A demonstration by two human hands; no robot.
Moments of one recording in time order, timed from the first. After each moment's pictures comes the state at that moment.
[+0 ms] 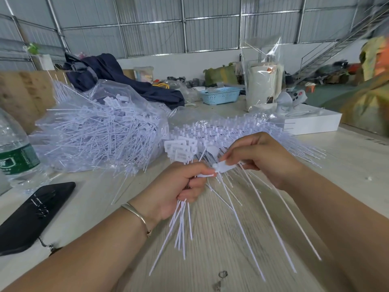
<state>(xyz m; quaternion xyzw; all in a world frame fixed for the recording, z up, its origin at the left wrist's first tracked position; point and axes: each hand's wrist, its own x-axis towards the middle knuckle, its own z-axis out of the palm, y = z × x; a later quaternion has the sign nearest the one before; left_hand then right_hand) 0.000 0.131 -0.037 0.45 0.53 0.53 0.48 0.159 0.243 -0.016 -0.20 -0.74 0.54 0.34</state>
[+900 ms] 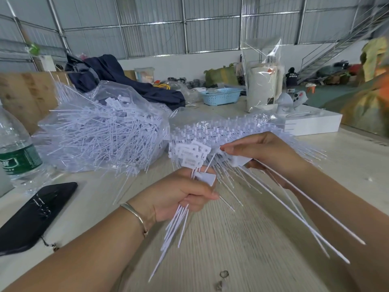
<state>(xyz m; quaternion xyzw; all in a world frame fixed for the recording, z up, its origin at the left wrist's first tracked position) -0.008 0.125 -0.041 0.55 0.47 0.43 0.54 0.166 0.253 -0.016 -0.19 -0.74 0.55 0.35</state>
